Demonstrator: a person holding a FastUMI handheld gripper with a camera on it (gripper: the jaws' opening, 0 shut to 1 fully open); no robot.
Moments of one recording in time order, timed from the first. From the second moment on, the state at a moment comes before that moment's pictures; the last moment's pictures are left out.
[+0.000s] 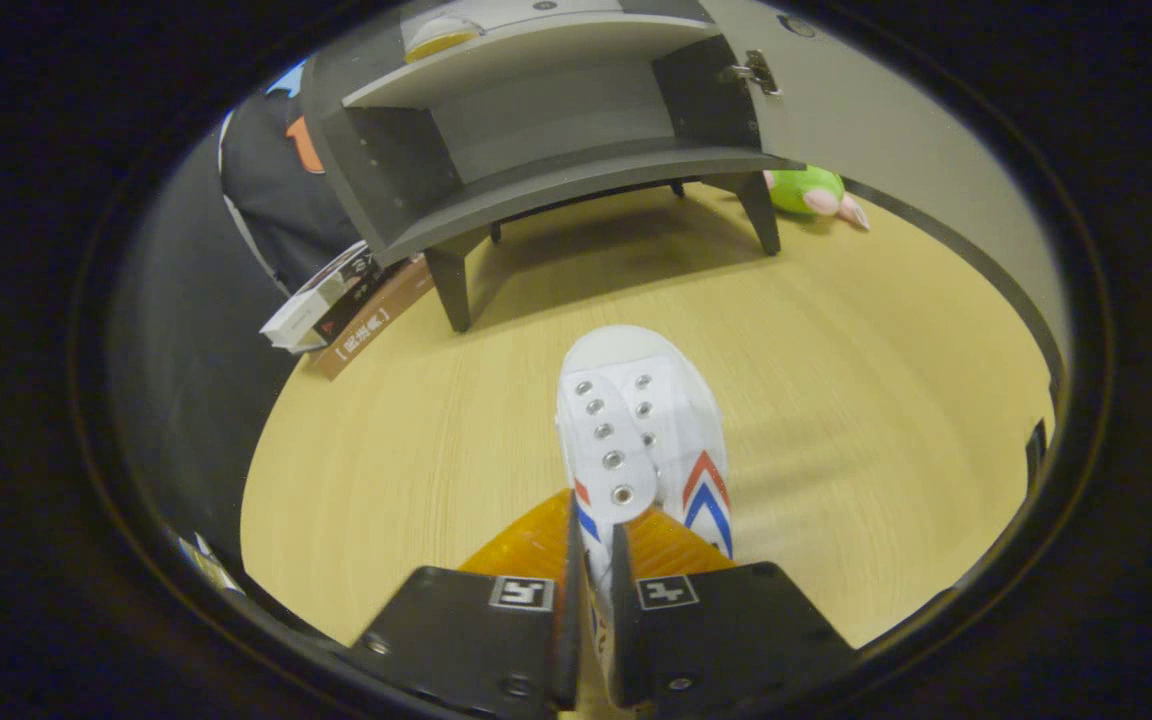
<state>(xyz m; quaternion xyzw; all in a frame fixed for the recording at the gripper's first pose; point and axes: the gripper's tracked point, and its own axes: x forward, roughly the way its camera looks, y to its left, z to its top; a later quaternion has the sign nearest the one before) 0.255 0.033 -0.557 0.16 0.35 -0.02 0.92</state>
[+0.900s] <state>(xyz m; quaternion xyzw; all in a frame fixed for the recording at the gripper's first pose) 0.252 0.010 -0.401 0.06 0.29 0.05 0.95</state>
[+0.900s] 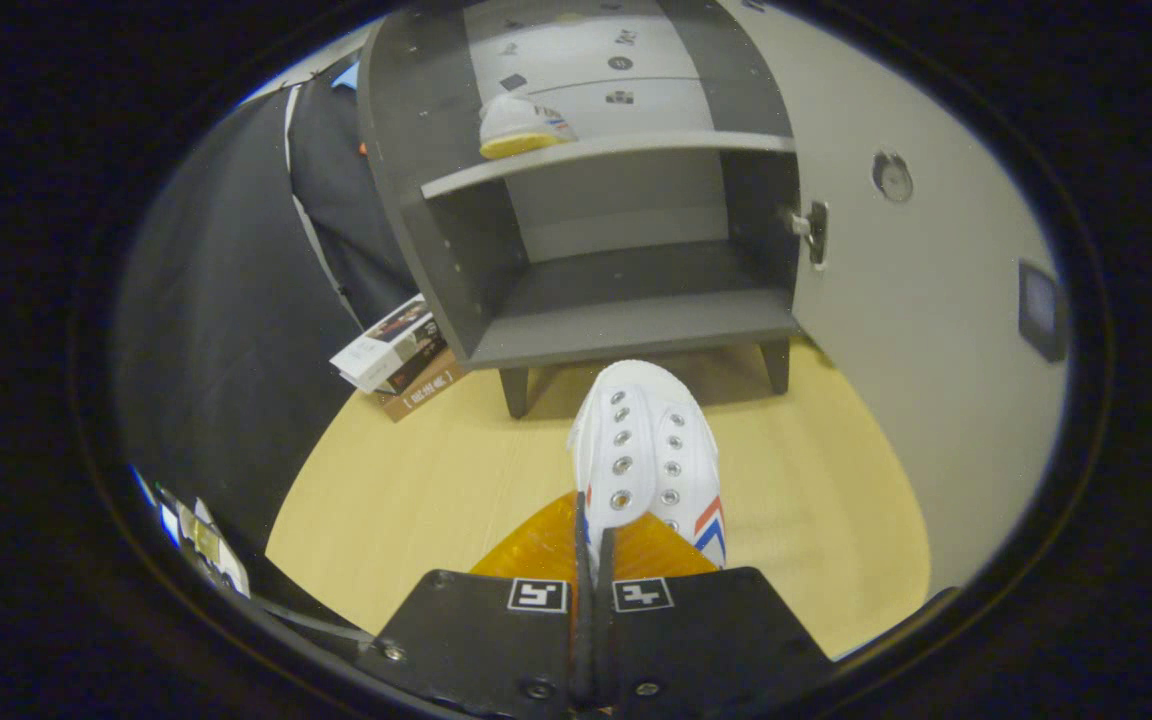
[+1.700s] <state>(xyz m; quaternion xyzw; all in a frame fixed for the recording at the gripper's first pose) 0.388 -0.013 -0.132 -0.02 0.14 0.03 0.99</state>
